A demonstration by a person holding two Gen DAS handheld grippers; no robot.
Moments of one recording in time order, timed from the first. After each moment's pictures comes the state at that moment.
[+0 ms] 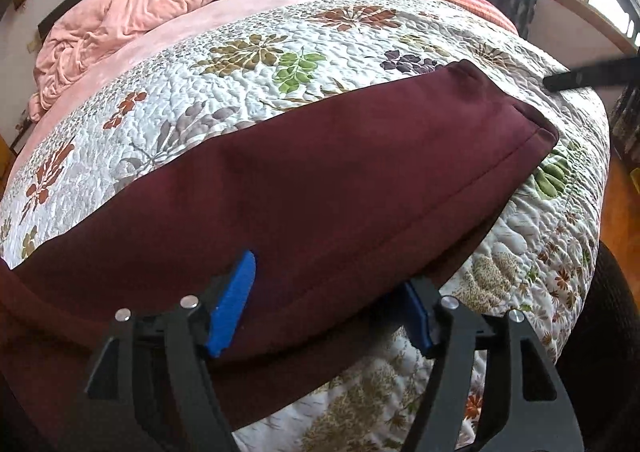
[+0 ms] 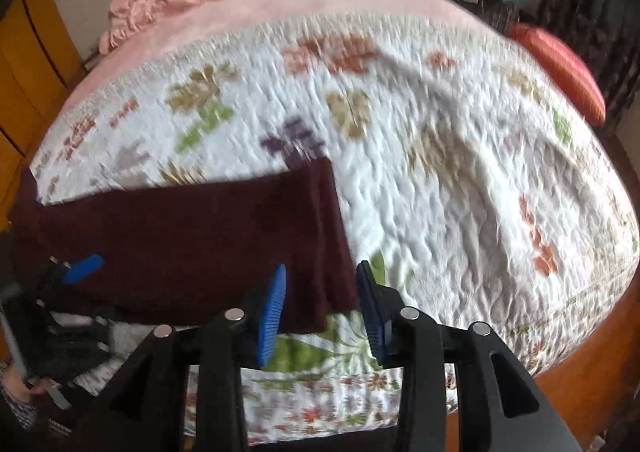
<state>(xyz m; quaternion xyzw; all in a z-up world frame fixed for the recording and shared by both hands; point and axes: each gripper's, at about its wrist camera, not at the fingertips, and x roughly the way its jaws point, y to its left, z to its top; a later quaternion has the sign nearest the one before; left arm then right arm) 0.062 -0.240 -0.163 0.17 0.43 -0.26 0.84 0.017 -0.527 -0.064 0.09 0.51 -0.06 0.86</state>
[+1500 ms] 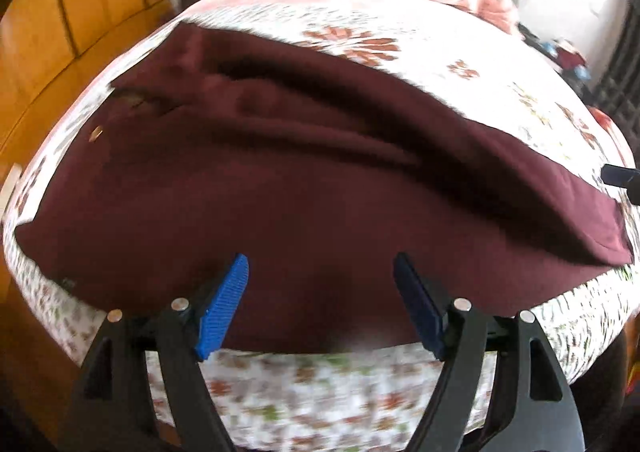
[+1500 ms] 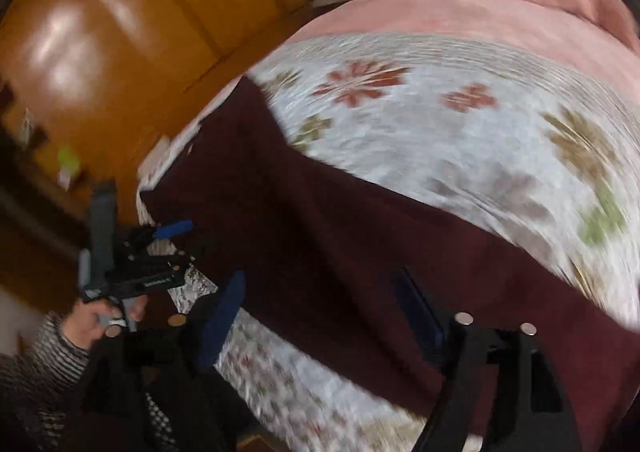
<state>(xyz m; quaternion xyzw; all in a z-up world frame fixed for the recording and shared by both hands) 0.046 0.081 -0.129 -0.04 0.48 0.01 0.88 0.105 -0.225 -0.062 0.02 0.50 0.34 0.80</state>
